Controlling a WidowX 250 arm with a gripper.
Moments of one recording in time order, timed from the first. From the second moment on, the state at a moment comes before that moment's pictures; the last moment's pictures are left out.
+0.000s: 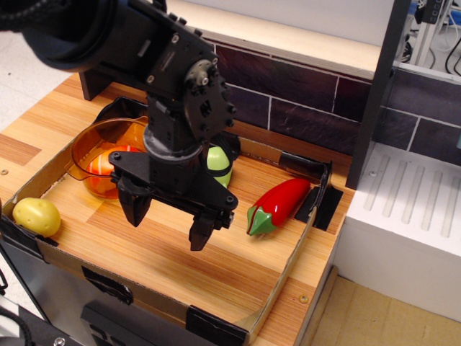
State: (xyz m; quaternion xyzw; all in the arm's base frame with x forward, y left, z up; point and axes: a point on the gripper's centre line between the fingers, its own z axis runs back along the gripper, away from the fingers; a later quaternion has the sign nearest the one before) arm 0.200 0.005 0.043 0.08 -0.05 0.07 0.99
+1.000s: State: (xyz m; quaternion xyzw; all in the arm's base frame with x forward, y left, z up) arm 0.207 0.069 0.086 0.03 0.02 -0.02 1.00
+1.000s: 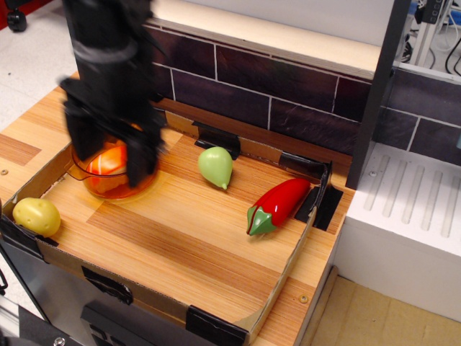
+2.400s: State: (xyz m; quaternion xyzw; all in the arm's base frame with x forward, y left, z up) arm 0.257 0.117 0.042 -0.01 0.02 -0.16 0.99
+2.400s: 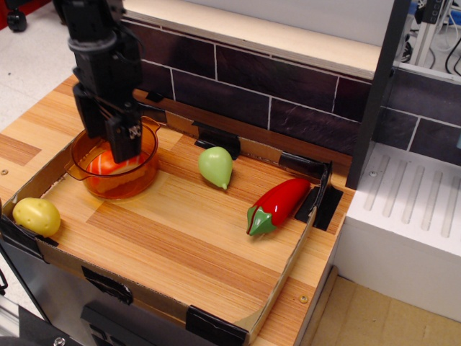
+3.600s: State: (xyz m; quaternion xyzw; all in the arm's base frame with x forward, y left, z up) arm 0.262 0.121 0.016 -0.01 0.03 -0.14 0.99
